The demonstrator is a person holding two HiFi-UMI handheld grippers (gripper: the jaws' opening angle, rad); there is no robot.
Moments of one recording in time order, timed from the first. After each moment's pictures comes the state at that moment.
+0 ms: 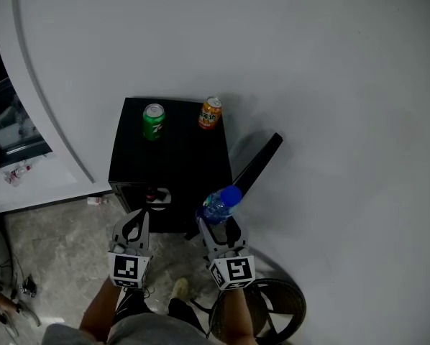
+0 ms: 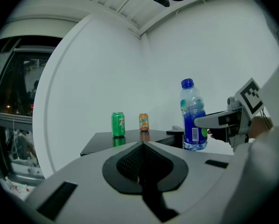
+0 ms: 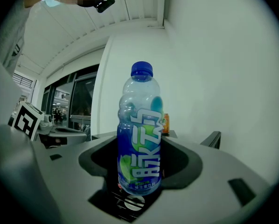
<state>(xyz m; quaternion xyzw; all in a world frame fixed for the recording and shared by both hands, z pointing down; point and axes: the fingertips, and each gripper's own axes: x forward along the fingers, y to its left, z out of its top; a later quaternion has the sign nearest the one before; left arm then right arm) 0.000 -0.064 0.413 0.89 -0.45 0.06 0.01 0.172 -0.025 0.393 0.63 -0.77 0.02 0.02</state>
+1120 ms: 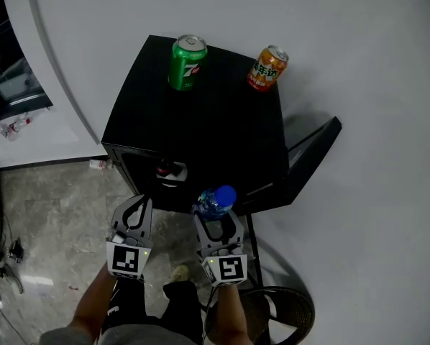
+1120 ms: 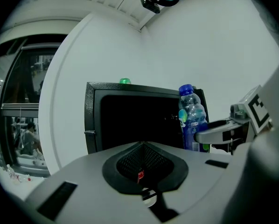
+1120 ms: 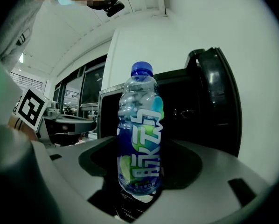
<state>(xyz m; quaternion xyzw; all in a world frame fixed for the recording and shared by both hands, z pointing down) -0.016 -0.095 0.578 0.87 -0.49 0.08 0.00 0.131 -0.064 0.592 0.58 -0.81 0.02 0.03</state>
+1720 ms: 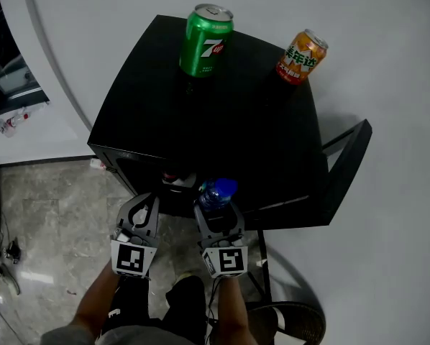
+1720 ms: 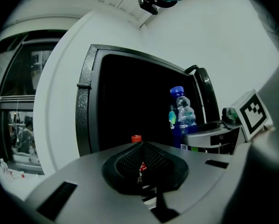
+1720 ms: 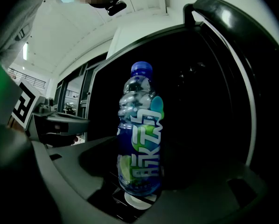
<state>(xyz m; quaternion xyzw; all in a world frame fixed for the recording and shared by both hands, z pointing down) -0.014 -0.138 0.655 0.87 -0.48 0.08 -0.01 0.117 -0.131 0.672 0.57 -0.82 0.00 0.03</state>
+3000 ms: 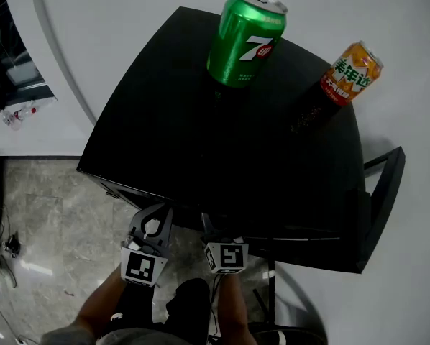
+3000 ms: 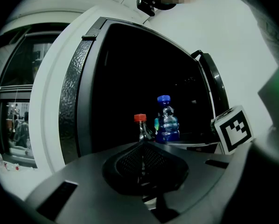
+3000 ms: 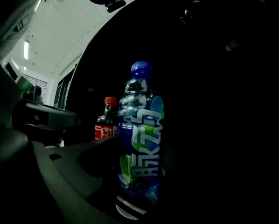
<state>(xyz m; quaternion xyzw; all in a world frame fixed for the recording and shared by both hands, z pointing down) -0.010 -0.176 0.712 0.87 -0.49 0.08 0.00 0.100 -0.210 0.748 0.56 -0.83 0.01 0.02</state>
